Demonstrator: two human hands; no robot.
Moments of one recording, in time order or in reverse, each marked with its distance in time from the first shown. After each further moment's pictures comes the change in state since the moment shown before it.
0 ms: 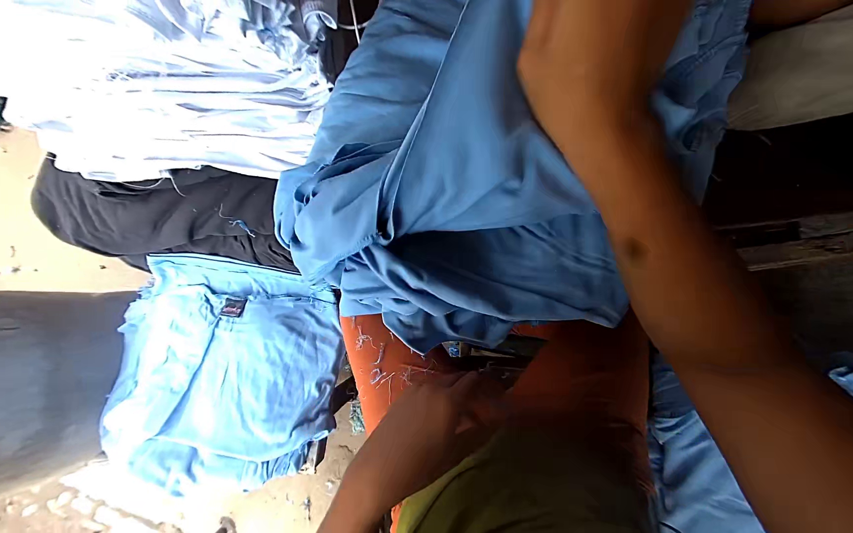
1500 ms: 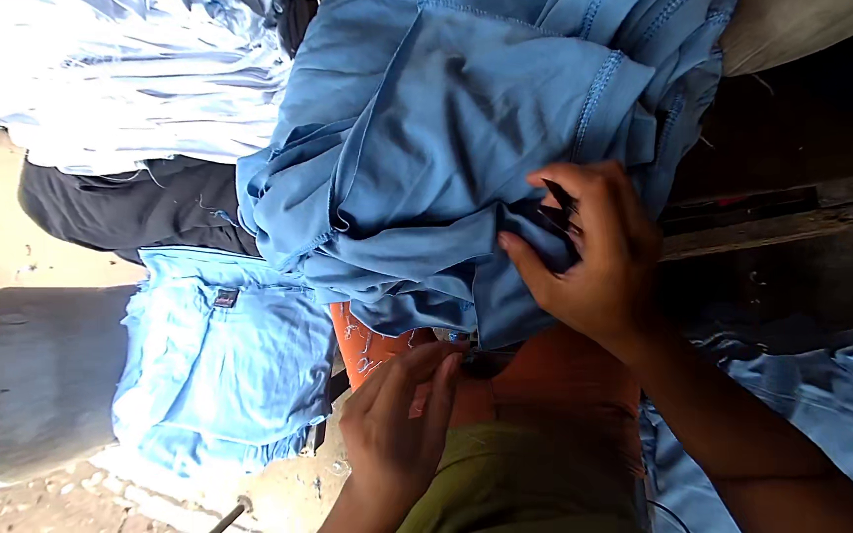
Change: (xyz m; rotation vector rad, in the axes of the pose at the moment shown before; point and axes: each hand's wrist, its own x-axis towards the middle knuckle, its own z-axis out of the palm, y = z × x) left_hand 0.007 0.031 0.030 0.100 0.737 0.223; right_hand -0.155 0.041 -0.038 0.425 0.018 -0.163
